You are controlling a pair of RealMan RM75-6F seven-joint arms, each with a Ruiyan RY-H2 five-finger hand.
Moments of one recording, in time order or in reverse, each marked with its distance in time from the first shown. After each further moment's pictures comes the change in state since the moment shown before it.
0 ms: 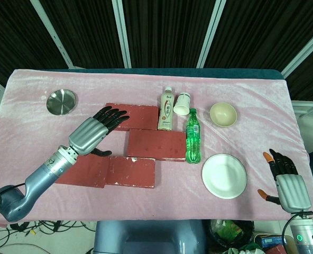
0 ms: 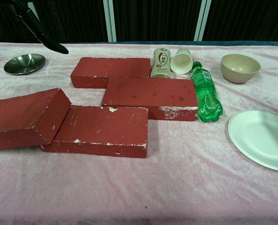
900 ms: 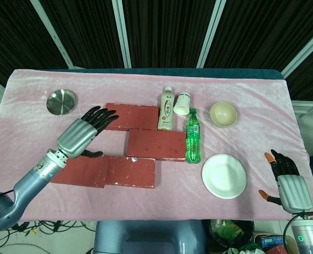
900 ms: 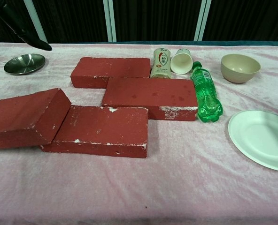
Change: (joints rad) left arm 0.058 0.078 0.031 -0.063 0.002 0.075 0.014; right arm -0.004 0.006 -0.004 -0.004 0.007 -0.002 0.002
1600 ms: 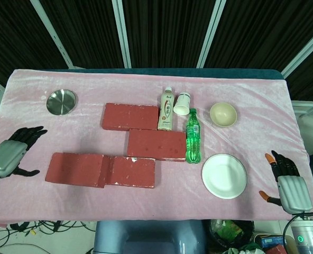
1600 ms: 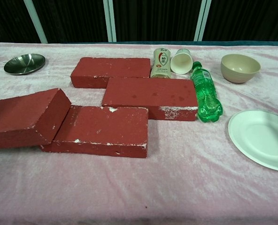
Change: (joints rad) left arm 0.264 0.270 0.208 0.056 0.042 0.039 -0.280; right arm -0.005 0.000 0.000 -0.013 0.017 -0.002 -0.018
